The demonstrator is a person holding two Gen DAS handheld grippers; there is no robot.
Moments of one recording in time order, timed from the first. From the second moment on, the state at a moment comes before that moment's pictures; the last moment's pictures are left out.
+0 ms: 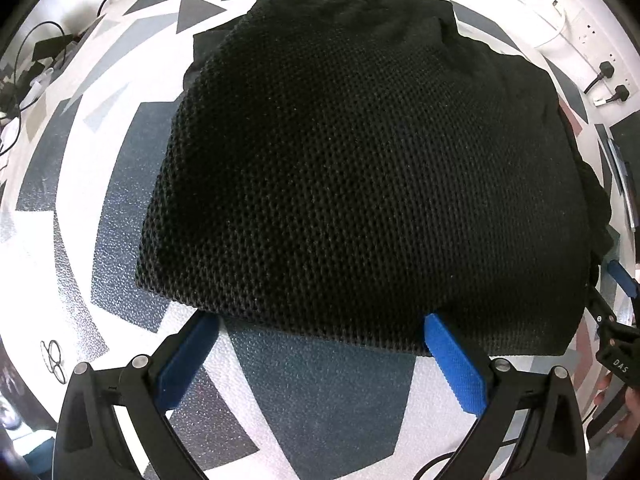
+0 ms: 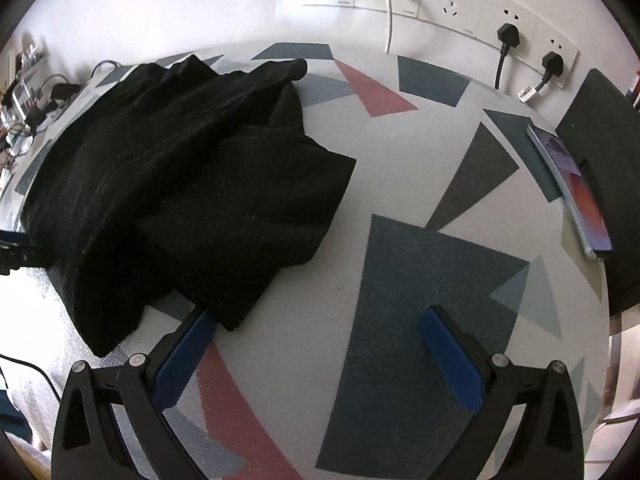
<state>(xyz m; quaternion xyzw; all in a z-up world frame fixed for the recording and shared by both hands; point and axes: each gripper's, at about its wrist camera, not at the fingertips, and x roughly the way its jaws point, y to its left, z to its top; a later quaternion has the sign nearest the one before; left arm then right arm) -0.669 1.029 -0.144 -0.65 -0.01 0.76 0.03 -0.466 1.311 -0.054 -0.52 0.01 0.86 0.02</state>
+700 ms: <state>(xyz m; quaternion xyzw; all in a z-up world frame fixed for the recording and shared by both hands) -0.690 0.950 -0.134 -0.63 -0.25 0.73 0.08 -0.484 1.316 -0.054 -0.54 0.01 0.84 0.03</state>
